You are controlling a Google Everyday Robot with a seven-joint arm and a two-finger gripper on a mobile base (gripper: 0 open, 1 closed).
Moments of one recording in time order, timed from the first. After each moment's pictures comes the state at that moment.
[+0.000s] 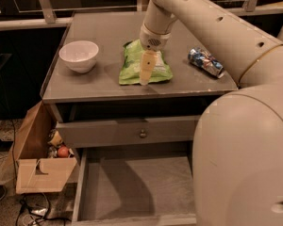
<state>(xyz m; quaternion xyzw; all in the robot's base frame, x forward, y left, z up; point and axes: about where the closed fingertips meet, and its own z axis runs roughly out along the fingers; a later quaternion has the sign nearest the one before) 0.712 -0.035 0.844 -0.67 0.72 0.02 0.17</state>
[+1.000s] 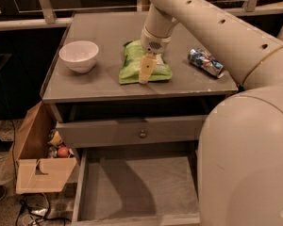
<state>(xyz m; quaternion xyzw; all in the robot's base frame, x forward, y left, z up) 0.708 -0.036 0.832 -0.66 0.73 0.02 0.16</state>
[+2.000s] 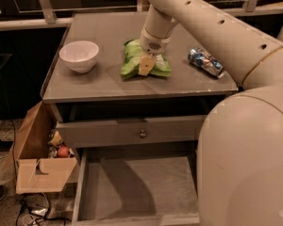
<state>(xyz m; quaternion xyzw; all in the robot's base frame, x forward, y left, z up) 0.708 -0.036 0.833 -0.66 0.73 0.02 0.16</state>
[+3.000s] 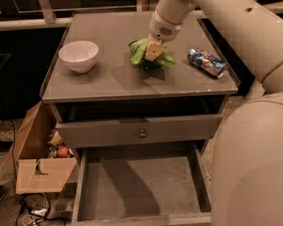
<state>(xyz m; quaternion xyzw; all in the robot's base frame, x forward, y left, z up) 0.700 -0.053 0.886 -0.64 0.74 0.03 0.21</state>
